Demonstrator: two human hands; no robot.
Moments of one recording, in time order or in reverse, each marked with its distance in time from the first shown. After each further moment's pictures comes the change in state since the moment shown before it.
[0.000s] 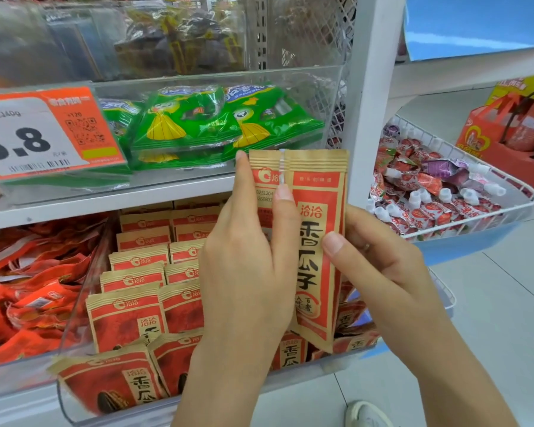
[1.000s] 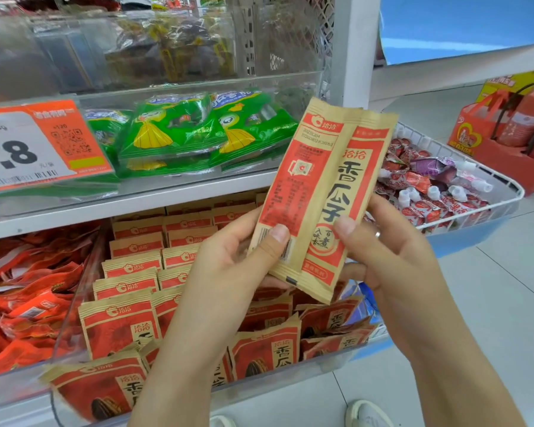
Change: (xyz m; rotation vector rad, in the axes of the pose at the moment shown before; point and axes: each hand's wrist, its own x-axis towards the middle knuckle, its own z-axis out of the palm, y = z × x) left_hand 0.002 -0.008 -0.017 -0.696 -0.469 -0.305; right_hand 0.003 -0.009 -0.014 0.190 0.182 0.213
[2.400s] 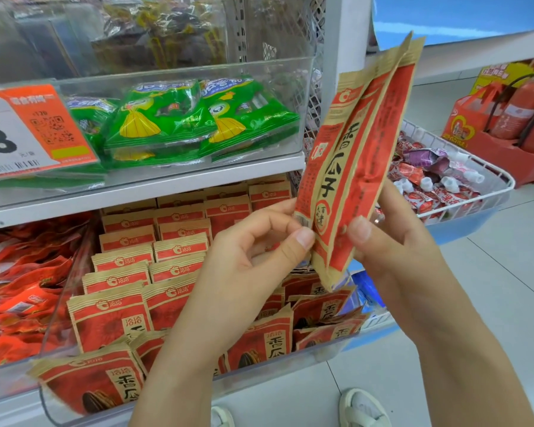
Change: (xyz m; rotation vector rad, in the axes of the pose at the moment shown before) left_hand 0.000 -0.003 0.010 -0.003 -0.072 0.028; right_hand 0.003 0.005 -0.019 -0.015 -0.085 -0.016
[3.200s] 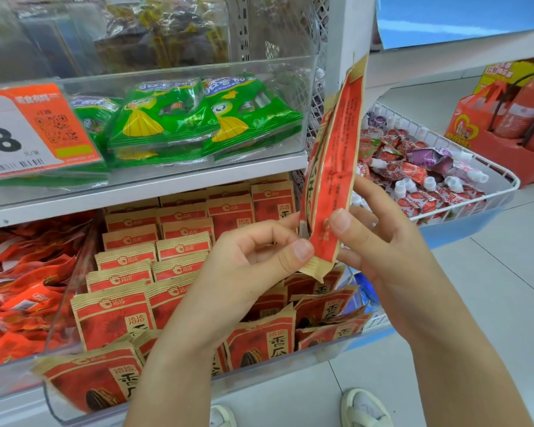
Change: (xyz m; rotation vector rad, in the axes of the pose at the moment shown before) left_hand 0.004 -0.011 -0.012 -0.037 -0.114 -0.065; right_hand 0.003 0.005 0.003 -0.106 0.089 0.080
